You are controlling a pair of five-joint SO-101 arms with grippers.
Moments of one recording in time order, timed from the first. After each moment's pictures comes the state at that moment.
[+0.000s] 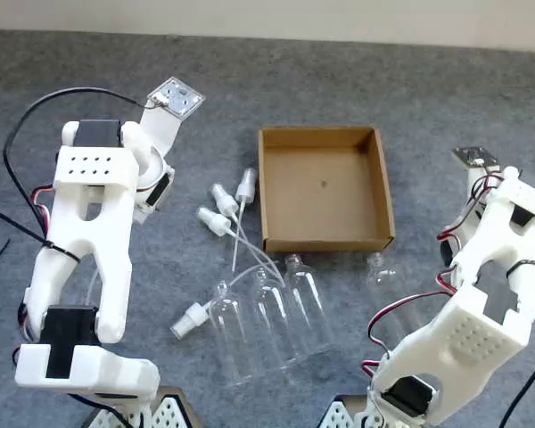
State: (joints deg) left arm -5.8 -1.9 4.5 83.4 -26.2; right arm 29.9 20.8 -0.3 75.8 46.5
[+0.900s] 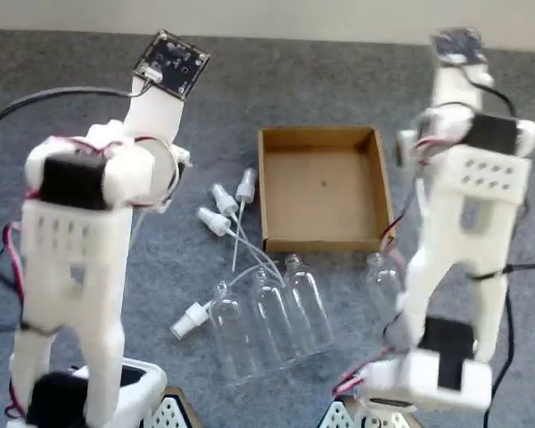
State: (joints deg) left arm 5.1 -24.1 -7.8 91.6 -10.8; right arm 3.3 -7.4 -15.1 84.3 16.9
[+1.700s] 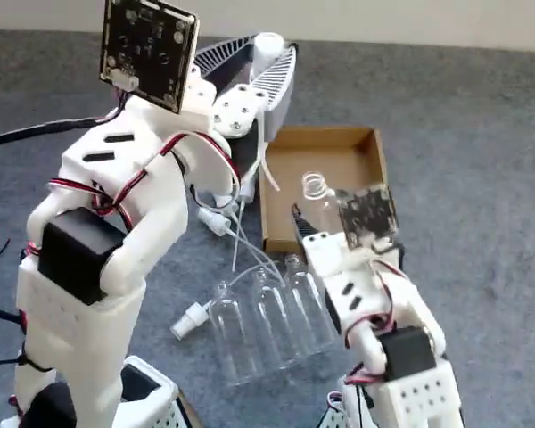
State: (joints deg) left arm 26.1 -28.8 -18.8 60.6 7.4; right arm -19.9 -82.0 64.7 42.6 8.8
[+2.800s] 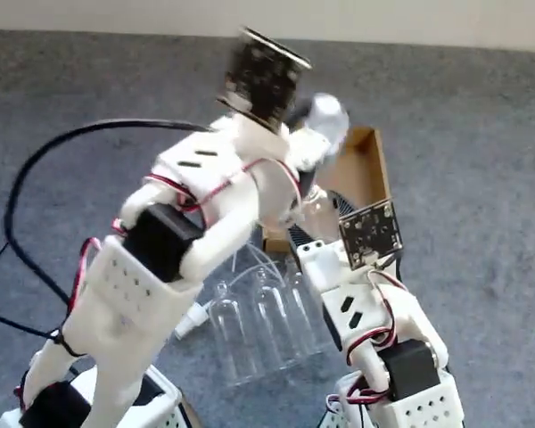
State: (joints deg) left arm 34.0 -29.1 1.7 52.9 7.6; right arm -23.2 -85.3 64.8 43.9 5.7
